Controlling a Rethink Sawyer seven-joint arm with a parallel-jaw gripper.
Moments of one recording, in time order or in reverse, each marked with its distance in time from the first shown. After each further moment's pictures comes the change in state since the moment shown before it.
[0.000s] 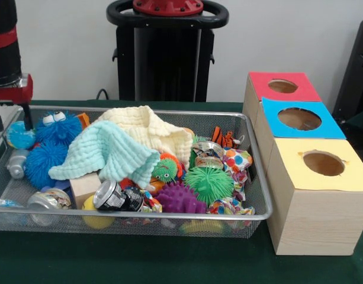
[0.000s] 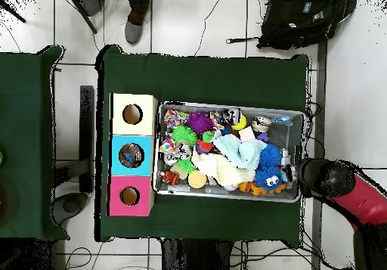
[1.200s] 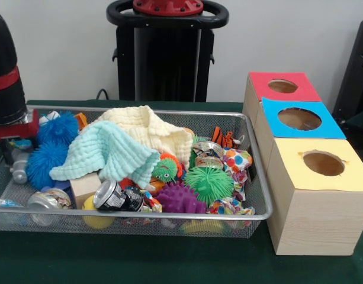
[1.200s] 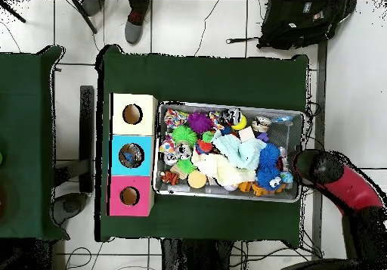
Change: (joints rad) arm -0.033 0.158 0.062 -0.103 0.002 -0.012 0.000
